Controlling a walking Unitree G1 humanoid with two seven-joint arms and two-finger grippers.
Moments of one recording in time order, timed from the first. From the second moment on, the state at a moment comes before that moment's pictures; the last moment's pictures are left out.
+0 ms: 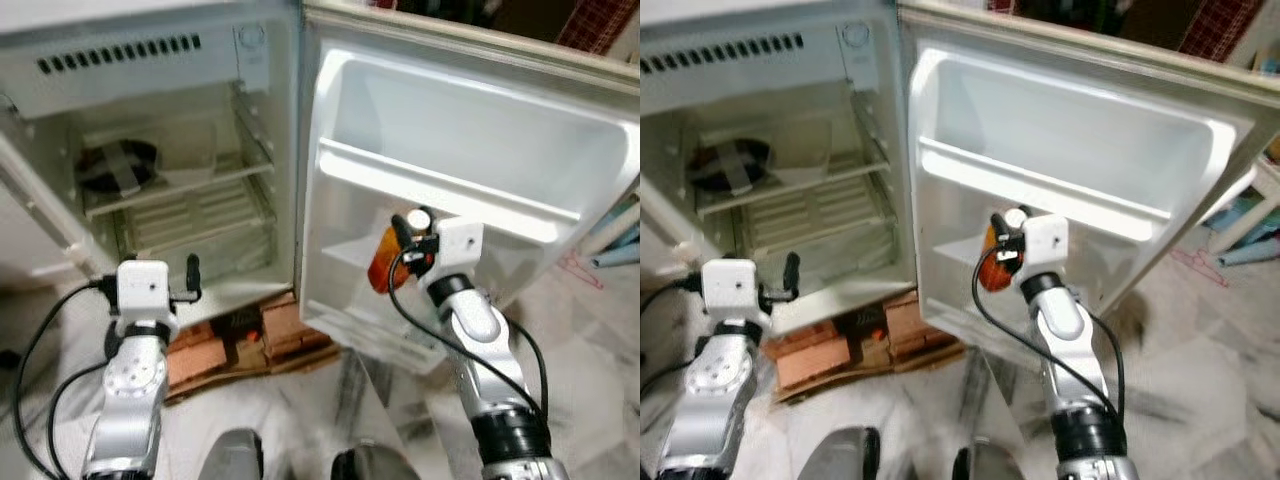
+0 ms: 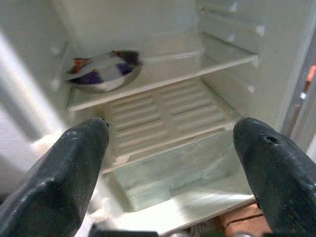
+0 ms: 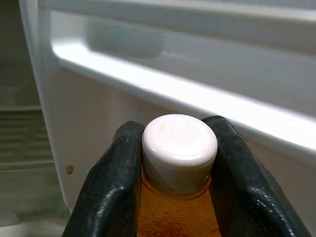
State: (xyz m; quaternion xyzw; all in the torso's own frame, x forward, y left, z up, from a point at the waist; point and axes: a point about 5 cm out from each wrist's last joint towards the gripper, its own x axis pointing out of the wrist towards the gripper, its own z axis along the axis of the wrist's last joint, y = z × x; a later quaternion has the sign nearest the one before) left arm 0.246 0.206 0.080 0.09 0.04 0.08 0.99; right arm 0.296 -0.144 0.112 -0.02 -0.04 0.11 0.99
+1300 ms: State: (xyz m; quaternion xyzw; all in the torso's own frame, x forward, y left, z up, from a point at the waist) left arm 0.240 0.215 0.076 0.11 0.06 0.10 0.99; right arm 0.301 -0.142 0.101 -0.03 -0.02 0.10 0.99
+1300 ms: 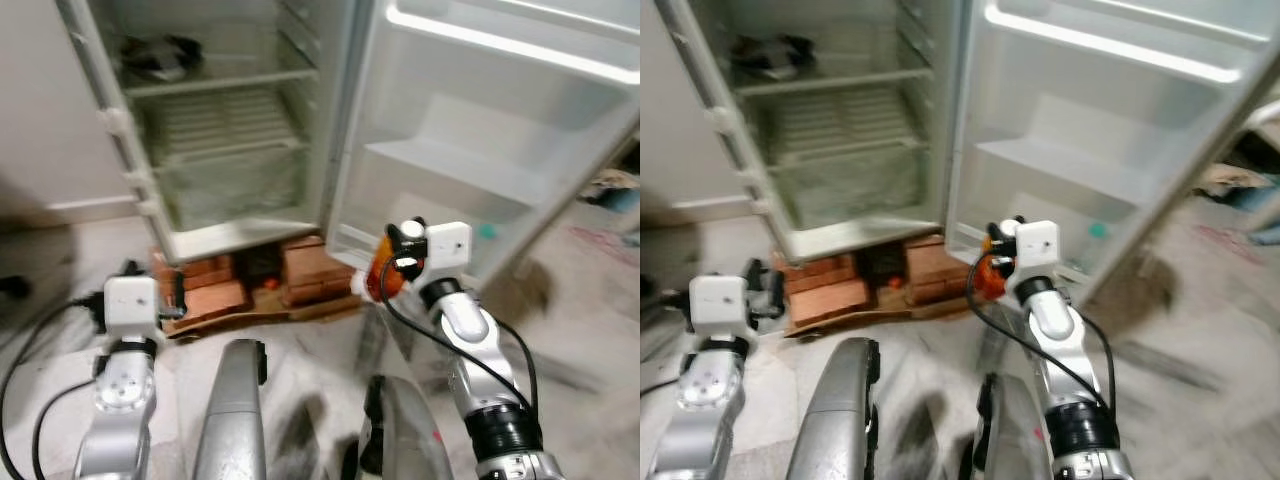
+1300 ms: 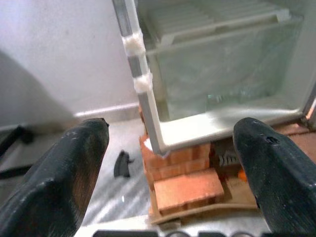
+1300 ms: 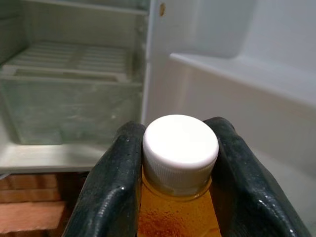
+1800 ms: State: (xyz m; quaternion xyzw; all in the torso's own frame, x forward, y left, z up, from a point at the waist) left arm 0.247 0.209 0.088 0.11 0.03 0.09 0.99; right arm 0.305 -0.147 0.107 -0.03 -0.03 0.10 0.99
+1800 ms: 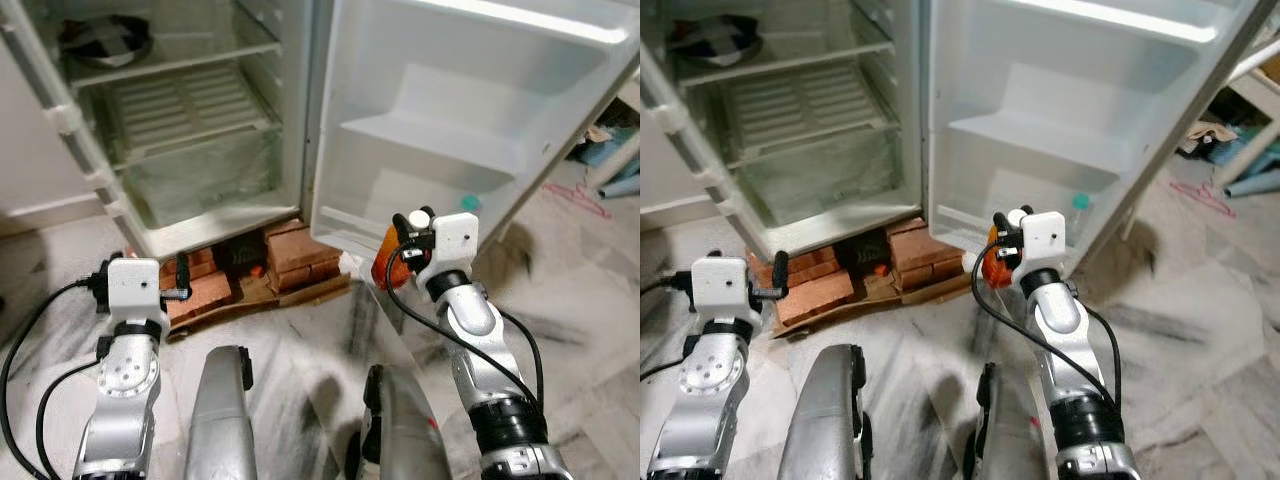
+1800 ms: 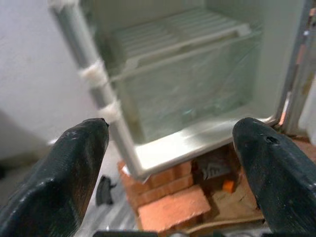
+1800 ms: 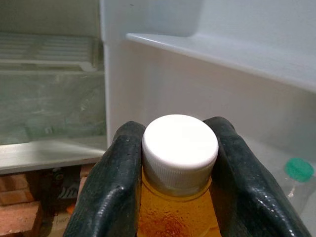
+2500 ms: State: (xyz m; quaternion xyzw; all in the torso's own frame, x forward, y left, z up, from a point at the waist) left arm 0.250 0.202 0.088 0.10 0.02 0.09 0.99; right arm 0.308 -0.132 0.112 -0.03 -0.05 0.13 0.99
